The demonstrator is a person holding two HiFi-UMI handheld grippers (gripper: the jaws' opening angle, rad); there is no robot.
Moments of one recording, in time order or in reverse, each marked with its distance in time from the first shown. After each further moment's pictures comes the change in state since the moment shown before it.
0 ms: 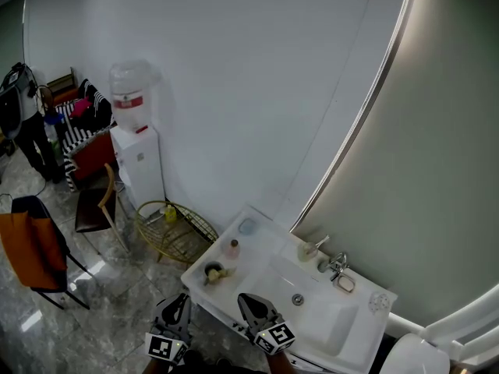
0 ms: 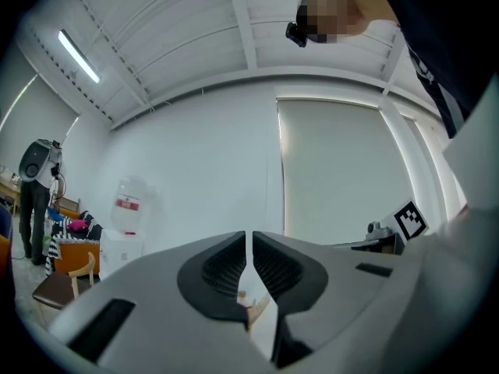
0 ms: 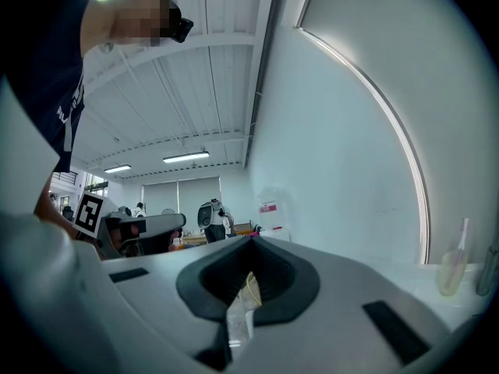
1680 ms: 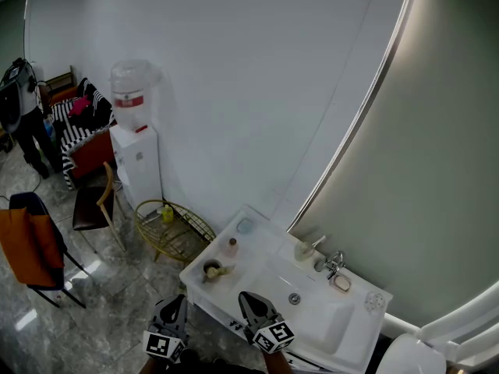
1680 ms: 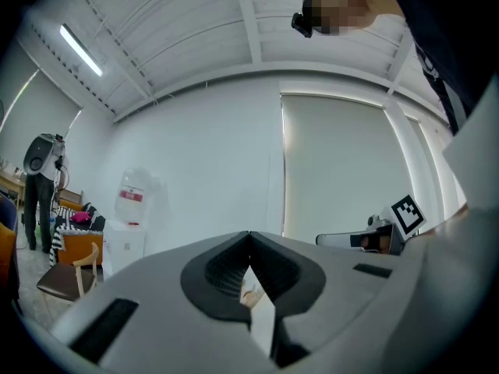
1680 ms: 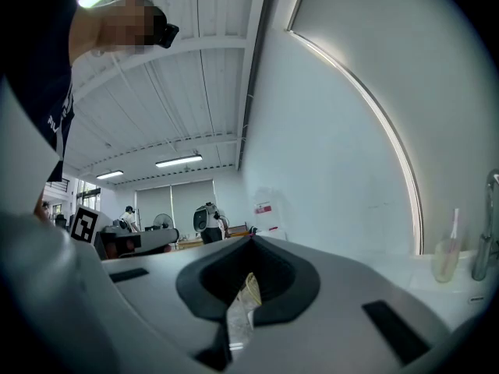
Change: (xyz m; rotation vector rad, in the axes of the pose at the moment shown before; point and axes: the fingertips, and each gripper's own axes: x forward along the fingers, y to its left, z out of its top) left arm -0.019 0.002 -0.018 -0.045 0.056 0.009; right arm -0.010 0.004 0.001 0.052 -0.013 -0.051
